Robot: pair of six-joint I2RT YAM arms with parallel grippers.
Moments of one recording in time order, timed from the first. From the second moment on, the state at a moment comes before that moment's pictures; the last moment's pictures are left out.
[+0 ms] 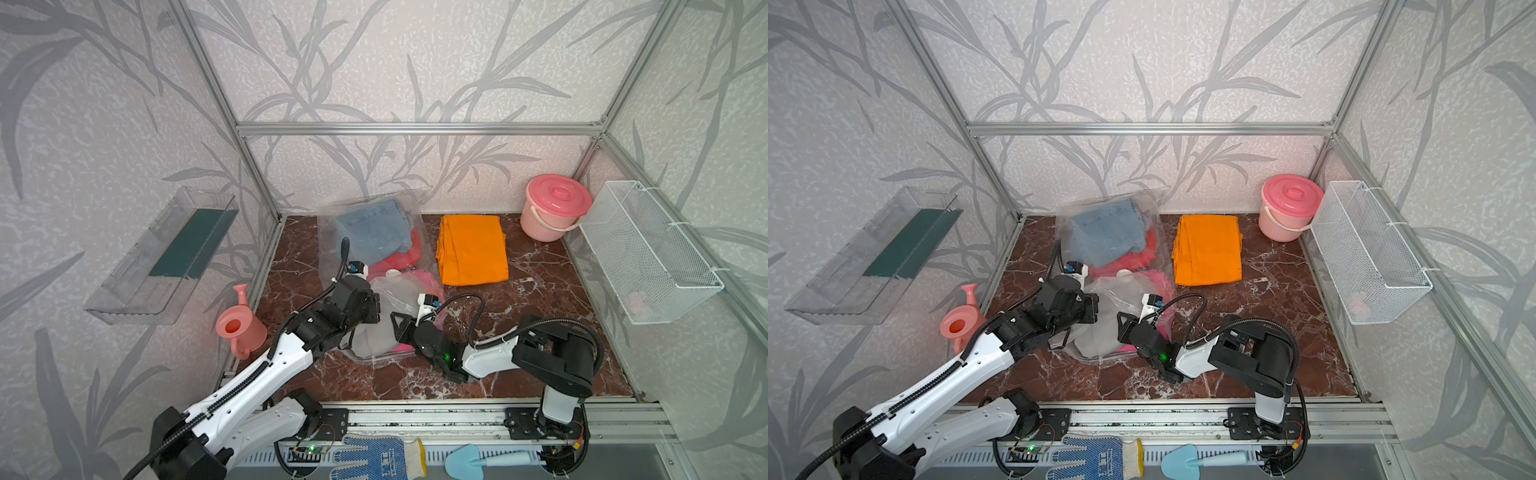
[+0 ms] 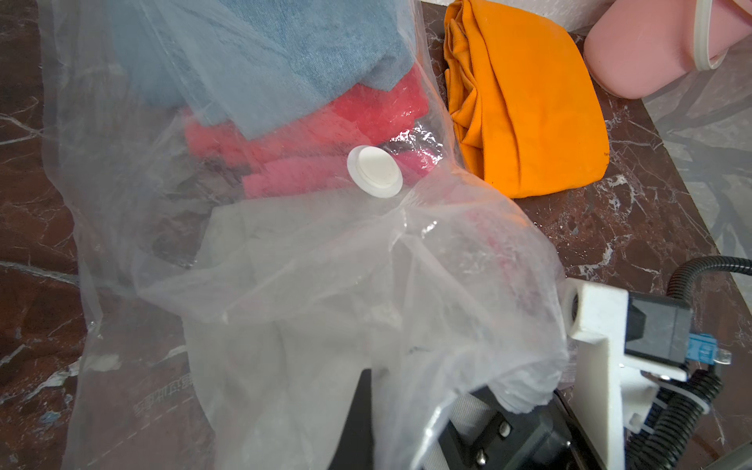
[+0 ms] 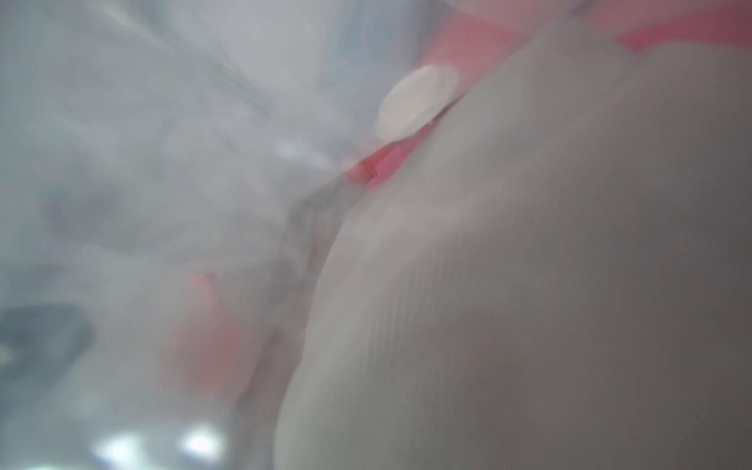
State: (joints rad) left arm -0.63 0.99 0.81 -0.55 -0.17 -0.53; right arm 1.14 1.84 0.67 0.83 0.45 1.11
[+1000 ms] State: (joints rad) left arm -0.63 0.99 0.81 -0.57 -0.17 -0.55; right arm 1.21 1.70 0.64 0.78 0.46 1.04
